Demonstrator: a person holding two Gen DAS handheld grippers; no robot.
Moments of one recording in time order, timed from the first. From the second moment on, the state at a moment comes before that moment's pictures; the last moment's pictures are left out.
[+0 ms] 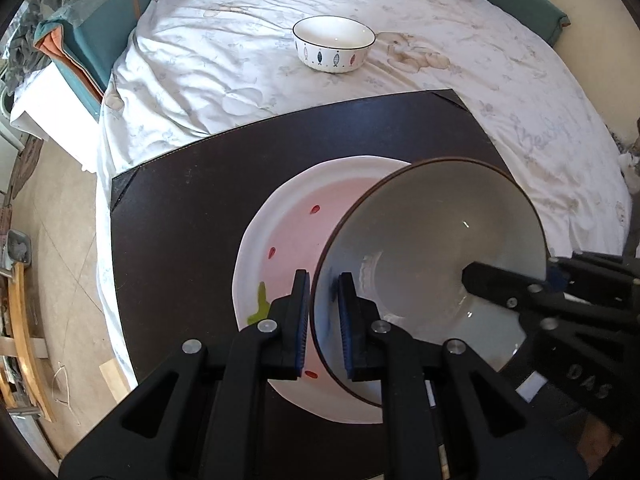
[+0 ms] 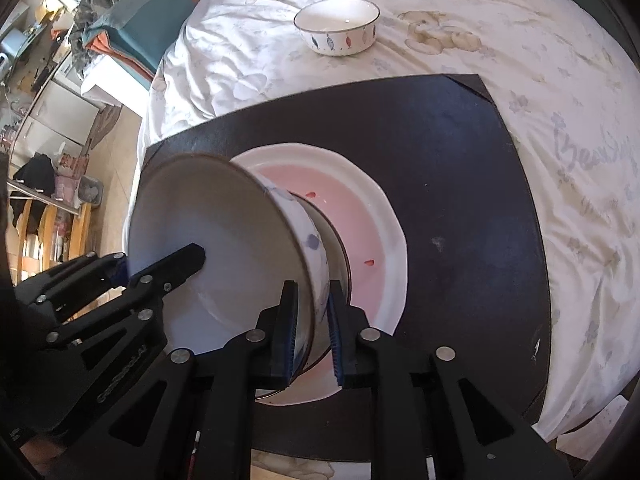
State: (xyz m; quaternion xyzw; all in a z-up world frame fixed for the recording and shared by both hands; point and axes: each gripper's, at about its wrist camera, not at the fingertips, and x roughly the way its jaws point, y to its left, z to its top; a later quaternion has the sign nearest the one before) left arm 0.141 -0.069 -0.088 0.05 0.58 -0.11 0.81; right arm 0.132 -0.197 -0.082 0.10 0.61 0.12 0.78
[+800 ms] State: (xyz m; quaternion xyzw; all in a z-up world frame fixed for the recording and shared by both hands) left arm 0.145 -0.072 -0.079 0.04 0.56 -0.12 0.82; right arm 0.137 -0.212 -0.071 0.09 0.59 0.13 0.79
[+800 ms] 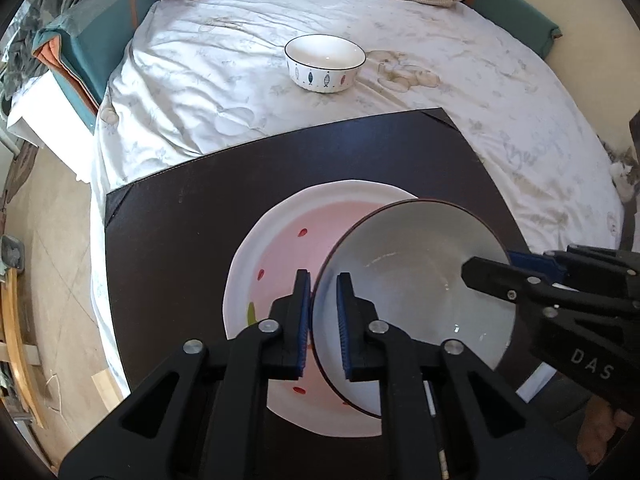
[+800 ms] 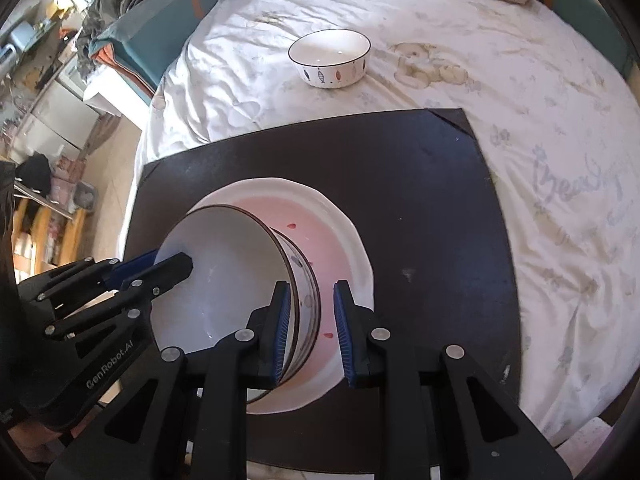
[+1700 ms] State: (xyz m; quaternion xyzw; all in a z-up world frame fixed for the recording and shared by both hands) left arm 0.166 -0.062 -0.075 -0.05 0.58 -0.14 0.80; right arm 0.146 -0.259 -0.097 0.30 0.62 0.15 0.71
